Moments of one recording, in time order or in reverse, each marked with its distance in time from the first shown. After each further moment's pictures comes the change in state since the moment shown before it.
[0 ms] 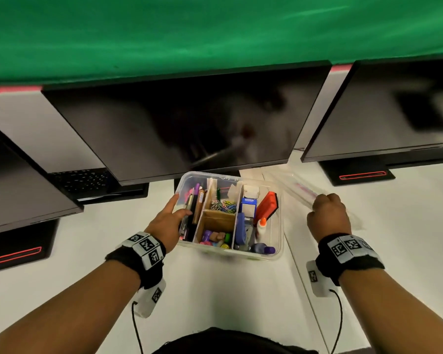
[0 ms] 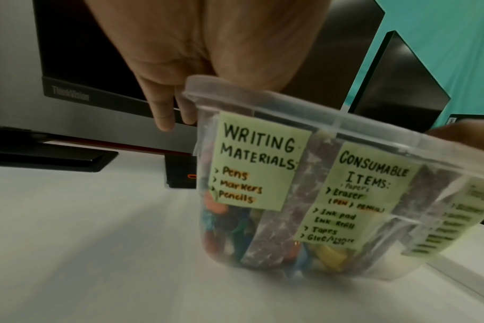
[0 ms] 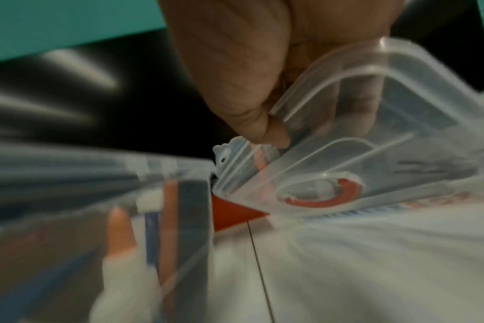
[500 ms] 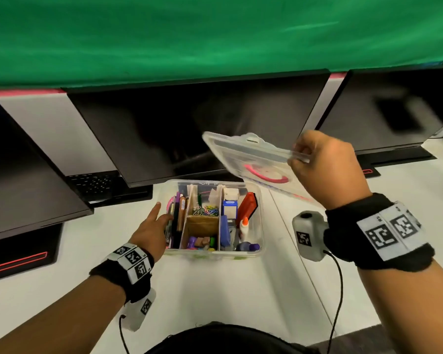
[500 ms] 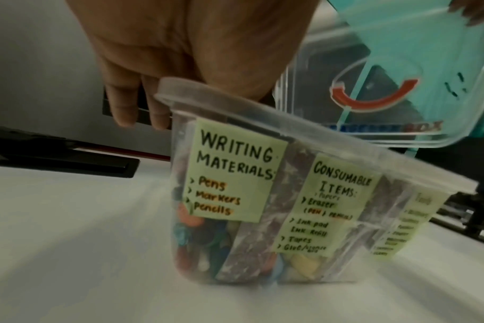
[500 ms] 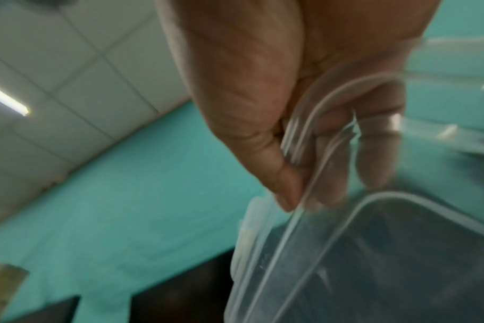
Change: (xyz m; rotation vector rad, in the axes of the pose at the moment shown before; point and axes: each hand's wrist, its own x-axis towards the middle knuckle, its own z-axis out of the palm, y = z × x) left_hand -0.031 -0.050 -0.019 -0.016 0.018 -0.081; right_hand -0.061 -0.127 -0.146 0.194 0.284 -0.415
